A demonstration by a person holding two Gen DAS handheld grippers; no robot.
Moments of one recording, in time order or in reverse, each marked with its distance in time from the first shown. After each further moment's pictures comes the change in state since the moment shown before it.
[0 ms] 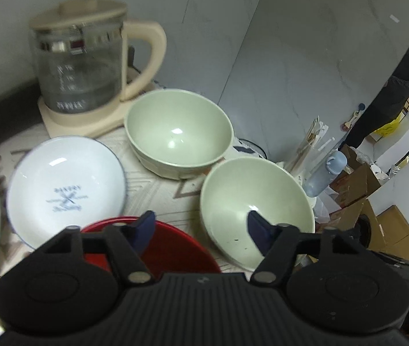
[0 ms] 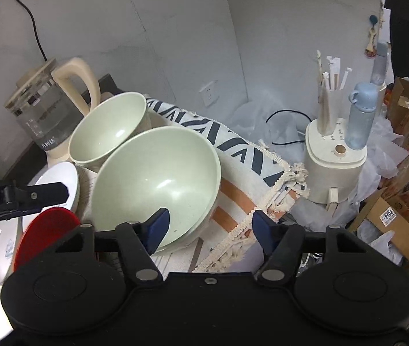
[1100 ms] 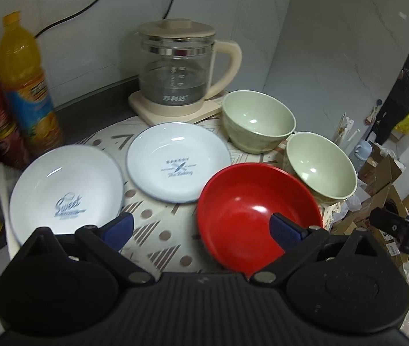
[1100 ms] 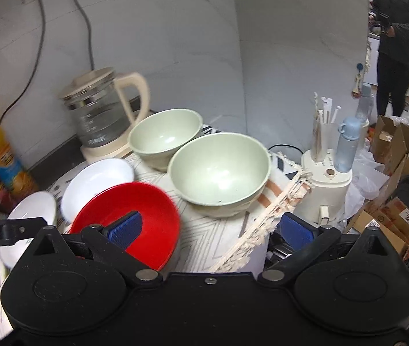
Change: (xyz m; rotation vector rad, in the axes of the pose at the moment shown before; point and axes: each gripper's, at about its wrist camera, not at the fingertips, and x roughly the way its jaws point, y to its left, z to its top) left arm -0.119 0.098 -0.065 0.057 -0.082 0.120; right arm -0.097 0.091 -0.070 -0.040 -0.207 -0.093
